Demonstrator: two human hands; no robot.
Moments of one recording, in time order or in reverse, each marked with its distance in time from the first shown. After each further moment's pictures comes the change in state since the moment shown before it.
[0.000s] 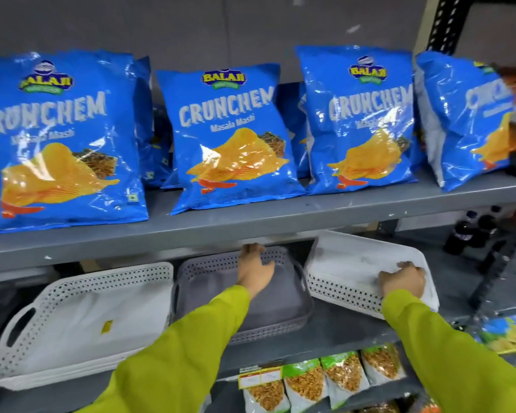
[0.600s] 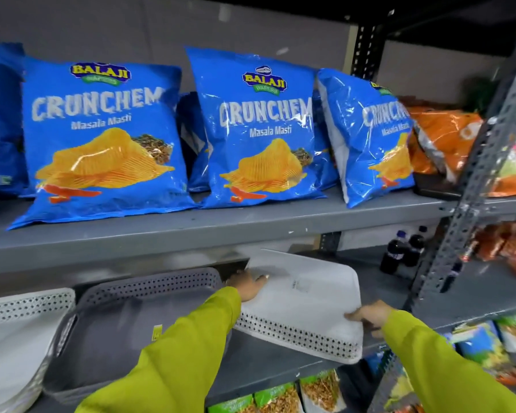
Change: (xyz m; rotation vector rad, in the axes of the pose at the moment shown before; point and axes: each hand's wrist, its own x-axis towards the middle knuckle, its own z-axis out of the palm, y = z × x) left_hand 0.063 0.074 0.152 0.312 -0.373 -0.050; right_hand 0.129 0.082 -0.057 -0.104 -0.620 0.195
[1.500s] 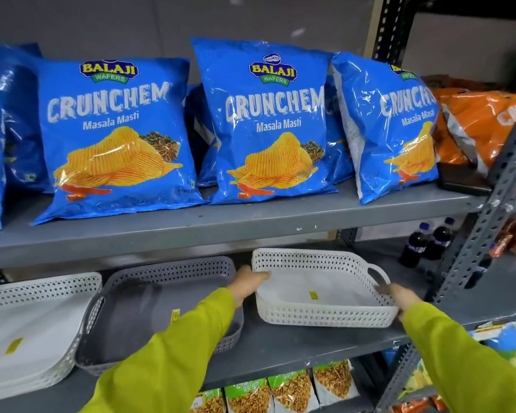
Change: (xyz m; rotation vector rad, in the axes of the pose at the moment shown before) left_hand -0.032 -0.006 -0.005 -0.819 0.011 -0.092; right_hand 0.044 -0.003 -0.023 0.279 -0.001 -0.046
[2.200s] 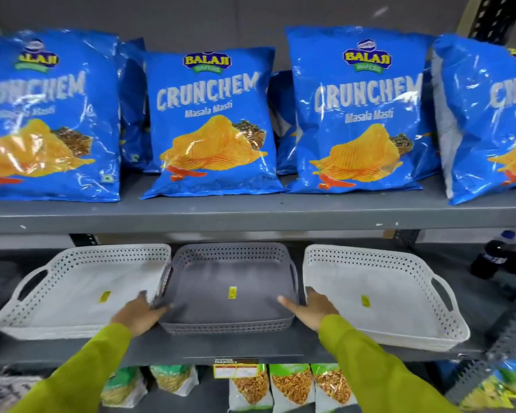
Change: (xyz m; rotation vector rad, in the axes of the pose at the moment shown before) left_hand -0.119 -0.164 -0.289 0.712 0.421 -0.361; right_hand -0.137 -0.003 0.249 -0.725 -0.330 -0.432
